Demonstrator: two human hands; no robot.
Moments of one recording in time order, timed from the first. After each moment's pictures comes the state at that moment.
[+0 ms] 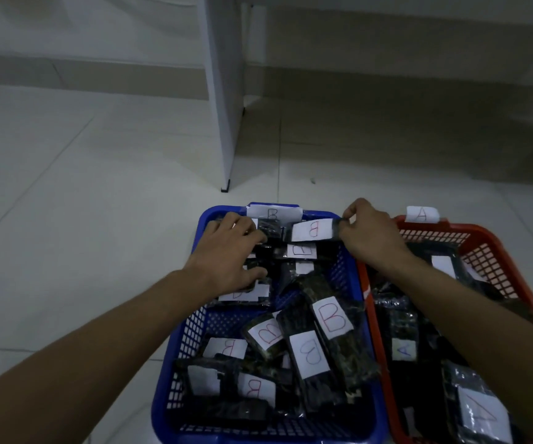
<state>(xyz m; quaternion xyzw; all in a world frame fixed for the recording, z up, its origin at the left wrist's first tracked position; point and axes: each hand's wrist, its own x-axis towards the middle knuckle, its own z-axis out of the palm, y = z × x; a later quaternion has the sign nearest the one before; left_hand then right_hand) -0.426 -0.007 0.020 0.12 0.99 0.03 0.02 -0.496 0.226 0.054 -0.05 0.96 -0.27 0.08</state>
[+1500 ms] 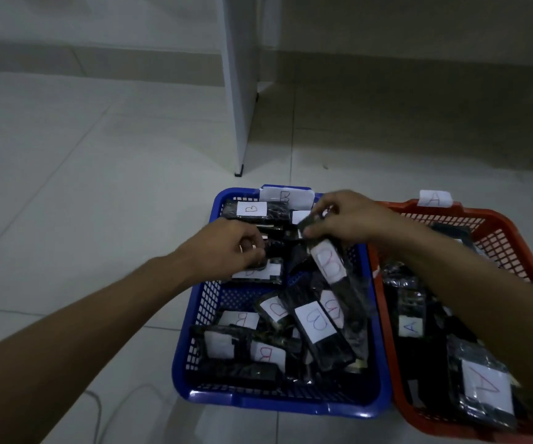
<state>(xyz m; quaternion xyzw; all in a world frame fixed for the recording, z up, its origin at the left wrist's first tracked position) -0.390 -0.024 0.042 0.06 0.95 0.28 0.10 -0.471 0.192 0.091 -0.12 0.89 -0.32 0.29</state>
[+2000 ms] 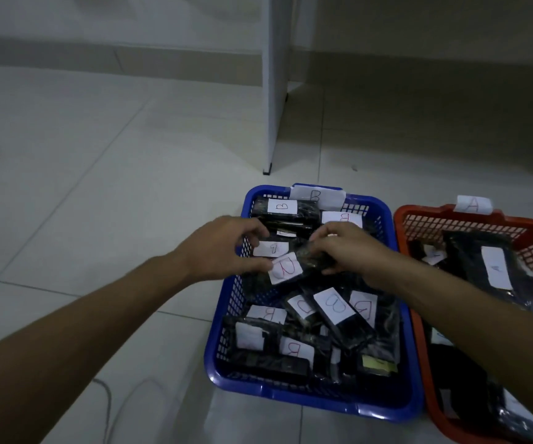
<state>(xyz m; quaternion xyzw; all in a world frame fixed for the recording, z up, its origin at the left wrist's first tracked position) -0.365 -0.062 0.044 0.05 0.96 0.27 0.09 -0.438 0.159 0.048 -0.04 0.83 -0.45 0.34</state>
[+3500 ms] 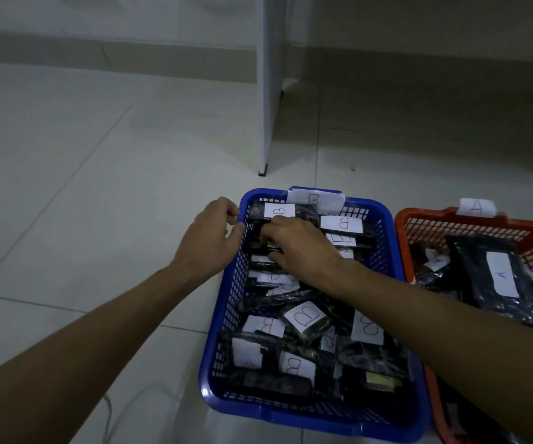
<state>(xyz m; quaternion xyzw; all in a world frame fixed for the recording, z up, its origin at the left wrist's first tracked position) -0.389 -0.069 0.007 -0.10 0.93 0.33 -0.09 -0.453 0.101 0.012 -0.42 0.90 -0.12 0.08</state>
